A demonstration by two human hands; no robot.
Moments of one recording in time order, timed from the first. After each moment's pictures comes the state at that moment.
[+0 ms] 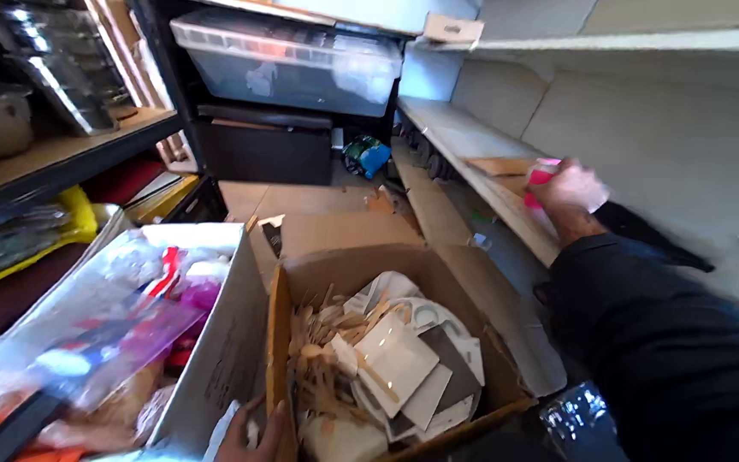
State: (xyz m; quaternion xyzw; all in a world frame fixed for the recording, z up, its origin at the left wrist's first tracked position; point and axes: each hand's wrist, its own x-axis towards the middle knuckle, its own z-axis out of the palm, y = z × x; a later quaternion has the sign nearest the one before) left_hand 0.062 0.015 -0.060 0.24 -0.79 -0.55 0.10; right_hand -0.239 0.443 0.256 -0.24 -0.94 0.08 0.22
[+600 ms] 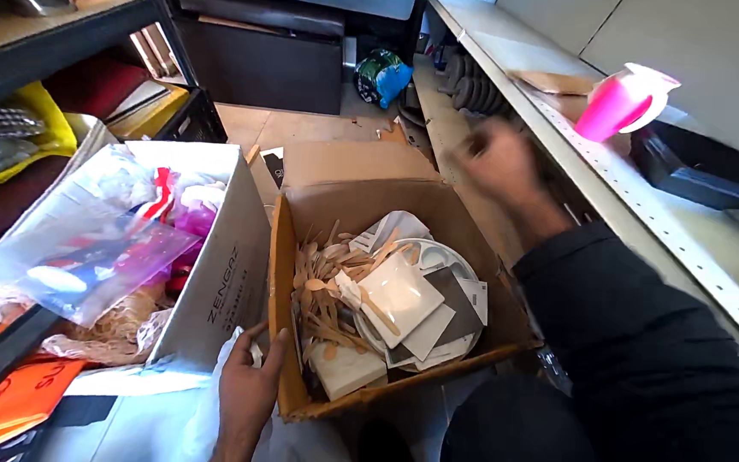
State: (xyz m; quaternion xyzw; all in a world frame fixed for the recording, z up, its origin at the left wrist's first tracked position) left_hand 0.058 0.020 -0.069 0.29 -0.78 -0.54 0.13; right_hand -0.239 0.350 0.137 0.08 -0.97 0.19 0.13
